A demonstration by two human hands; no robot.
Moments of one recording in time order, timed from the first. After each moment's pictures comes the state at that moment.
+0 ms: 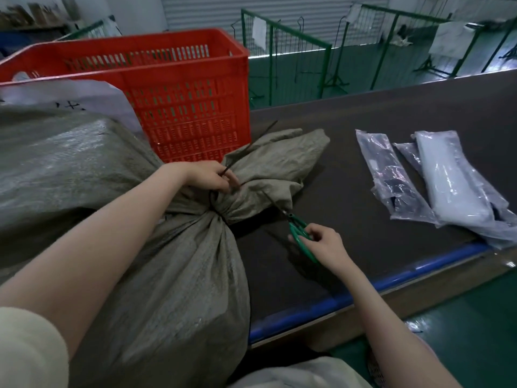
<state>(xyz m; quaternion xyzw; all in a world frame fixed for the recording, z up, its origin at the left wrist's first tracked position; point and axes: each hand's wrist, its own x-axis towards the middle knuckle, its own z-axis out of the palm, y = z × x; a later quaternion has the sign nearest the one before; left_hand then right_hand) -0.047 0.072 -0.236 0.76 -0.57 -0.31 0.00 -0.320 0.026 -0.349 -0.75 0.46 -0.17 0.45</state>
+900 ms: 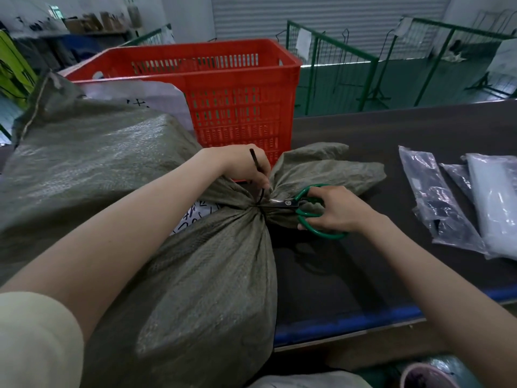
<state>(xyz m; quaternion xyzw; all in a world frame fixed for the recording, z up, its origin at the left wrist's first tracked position) -0.052 0.092 -0.193 0.71 -0.68 -0.17 -0.04 -0.256 -0.006 -0.268 -0.96 0.20 -0.07 0.15</state>
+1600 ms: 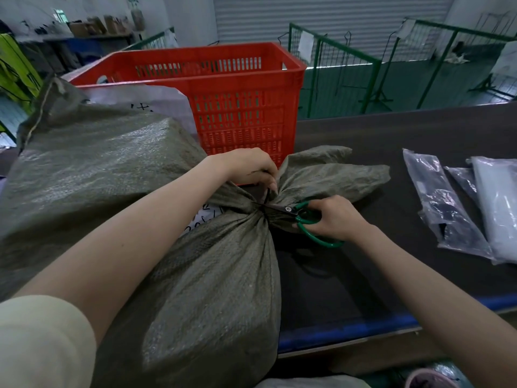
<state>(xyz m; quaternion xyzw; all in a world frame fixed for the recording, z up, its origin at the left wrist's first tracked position) -0.043 0.087 -0.199 0.68 -0.72 -0.14 -0.02 -0.244 -0.006 -0.292 -0.96 0.23 -0.10 0.11</state>
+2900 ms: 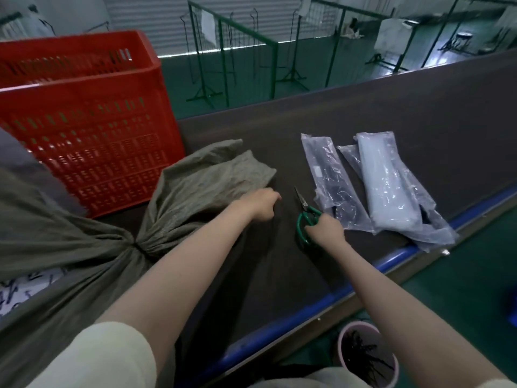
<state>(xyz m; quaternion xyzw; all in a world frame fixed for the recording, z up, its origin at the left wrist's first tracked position) -0.224 -0.085 -0.291 0.70 -0.68 -0.22 -0.02 -0.388 -0.114 -0.342 -0.69 0.66 -0.07 0.29</state>
